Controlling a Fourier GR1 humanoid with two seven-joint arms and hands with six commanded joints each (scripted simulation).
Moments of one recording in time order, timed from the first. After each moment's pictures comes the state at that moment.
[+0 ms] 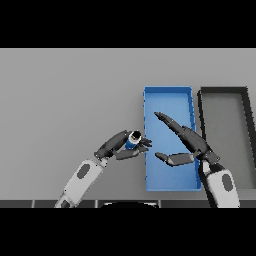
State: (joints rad) left arm -0.29 0.04 -0.49 -1.54 -0.01 -0.21 -0.04; right arm -0.15 -0.36 0.16 -2.04 -0.31 0.37 0.26
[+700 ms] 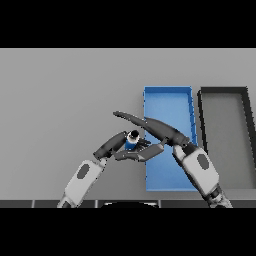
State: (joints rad) left arm -0.26 0.01 -0.45 -1.54 -0.03 -0.29 -0.04; right arm -0.51 -0.25 0.31 -1.89 -0.32 0.44 0.43
